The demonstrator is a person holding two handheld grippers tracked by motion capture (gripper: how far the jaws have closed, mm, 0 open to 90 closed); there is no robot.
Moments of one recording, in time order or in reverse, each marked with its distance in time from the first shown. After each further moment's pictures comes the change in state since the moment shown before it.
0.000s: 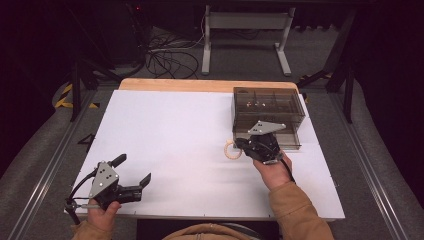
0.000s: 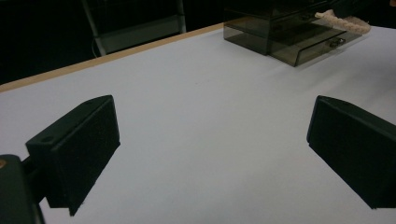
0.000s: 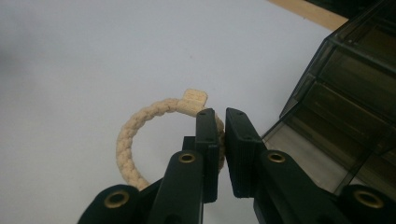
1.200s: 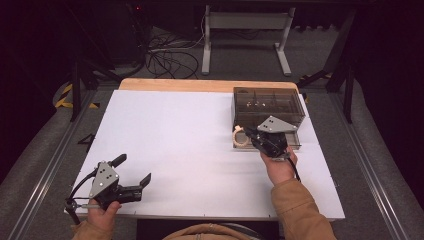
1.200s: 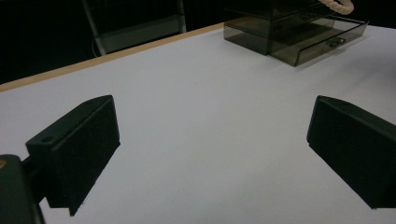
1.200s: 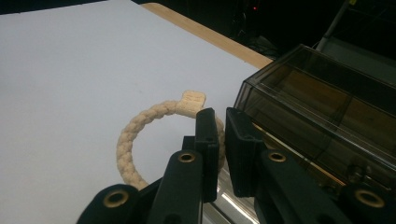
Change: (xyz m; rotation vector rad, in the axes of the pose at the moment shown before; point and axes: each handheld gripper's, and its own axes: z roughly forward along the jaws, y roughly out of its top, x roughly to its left) left arm 0.000 0.000 0.000 -0.001 0.000 0.002; right arm -0.019 -0.003 -0.008 -0.160 -0.171 -0.052
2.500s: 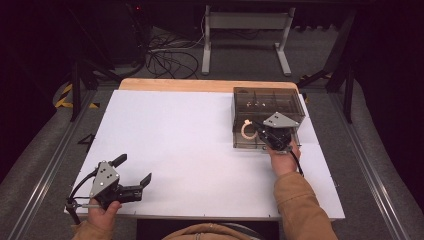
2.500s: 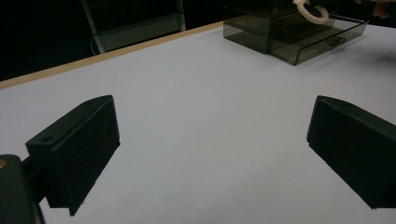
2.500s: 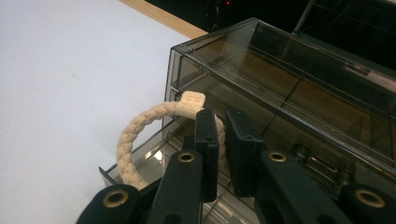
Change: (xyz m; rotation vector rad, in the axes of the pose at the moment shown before) left arm 0.000 -0.001 0.001 0.005 -0.003 -0.010; right arm -0.037 -0.025 0.025 0.011 -0.099 -0.007
